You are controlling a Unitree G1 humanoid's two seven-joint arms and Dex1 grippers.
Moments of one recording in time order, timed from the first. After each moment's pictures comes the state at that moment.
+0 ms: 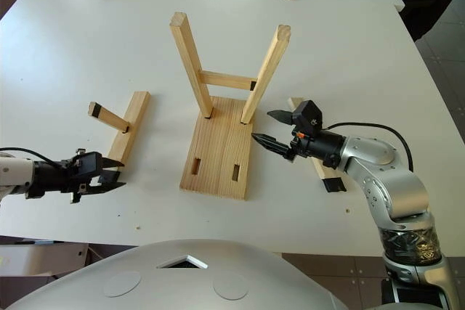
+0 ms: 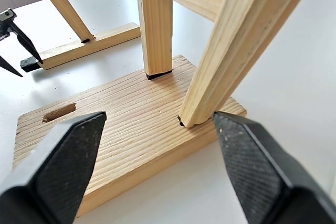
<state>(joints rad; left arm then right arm) 0.34 1.08 0.10 -0.36 -0.23 0.25 -1.11 0.10 -0.67 -0.04 -0.44 0.54 0.59 0.83</state>
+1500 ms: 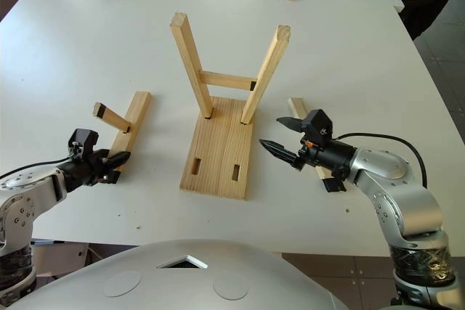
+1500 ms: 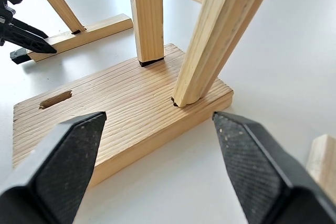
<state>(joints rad) 0.23 0.52 0.31 -0.61 -0.52 1.31 -0.33 0.21 -0.70 -0.10 -0.51 0.54 0.59 0.80</state>
